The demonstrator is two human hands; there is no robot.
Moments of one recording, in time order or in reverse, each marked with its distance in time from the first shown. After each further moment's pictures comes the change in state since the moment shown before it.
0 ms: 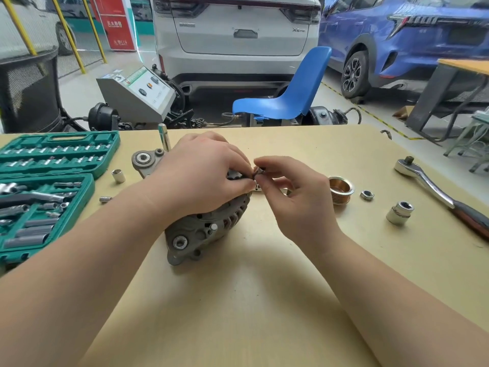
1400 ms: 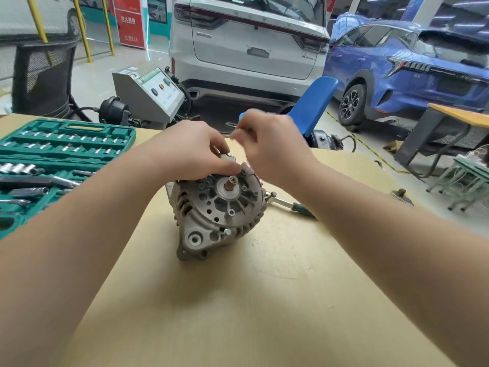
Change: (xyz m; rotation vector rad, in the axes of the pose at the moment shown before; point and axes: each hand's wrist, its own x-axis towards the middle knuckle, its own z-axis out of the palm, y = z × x) left_hand 0.000 -0.058 -0.034 -0.212 -0.010 -0.307; right_hand 0.108 -0.063 0.044 -0.621 -0.369 -0.093
